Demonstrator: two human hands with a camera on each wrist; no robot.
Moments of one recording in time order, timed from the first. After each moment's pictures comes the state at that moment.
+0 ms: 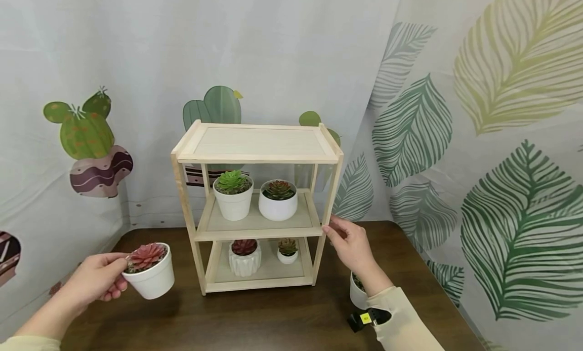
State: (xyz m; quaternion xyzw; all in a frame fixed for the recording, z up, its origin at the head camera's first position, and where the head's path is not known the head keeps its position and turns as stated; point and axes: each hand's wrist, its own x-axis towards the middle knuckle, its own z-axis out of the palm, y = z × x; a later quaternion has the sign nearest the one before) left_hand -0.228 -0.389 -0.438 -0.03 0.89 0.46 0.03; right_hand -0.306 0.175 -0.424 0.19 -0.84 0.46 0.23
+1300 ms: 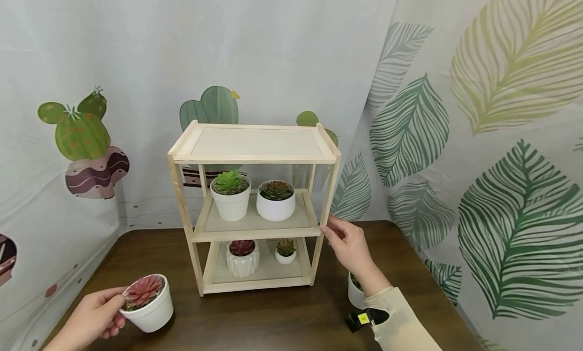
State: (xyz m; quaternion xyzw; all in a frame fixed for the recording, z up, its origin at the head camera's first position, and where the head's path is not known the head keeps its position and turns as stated) left_hand -0.199 -0.391 -0.510 -0.07 0.89 0.46 0.04; right_hand -0.305 0.174 -0.426 0.19 -0.83 0.48 0.23
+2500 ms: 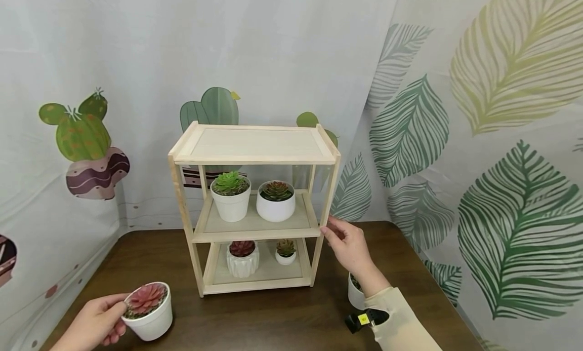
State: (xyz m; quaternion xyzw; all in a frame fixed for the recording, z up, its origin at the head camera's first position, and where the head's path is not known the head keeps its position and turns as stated) left_hand -0.196 -0.393 -0.517 -0.05 0.88 0.46 0.08; right_hand -0.306 0.174 -0.426 0.19 -0.83 0.47 0.23
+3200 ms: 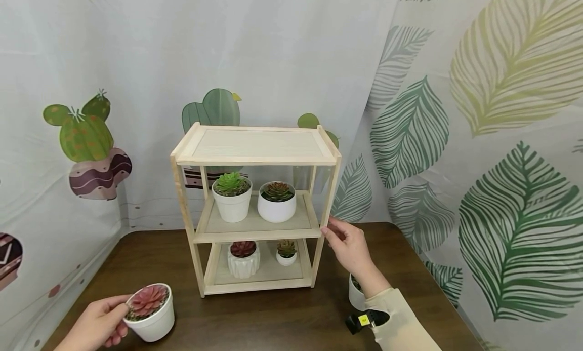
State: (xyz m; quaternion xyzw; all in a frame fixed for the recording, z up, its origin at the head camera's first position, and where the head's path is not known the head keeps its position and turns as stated) left_hand -0.192 -0.391 -0.520 -0.05 0.88 0.47 0.07; right_hand -0.304 0.173 -0.425 0.19 -0.83 0.47 0.23
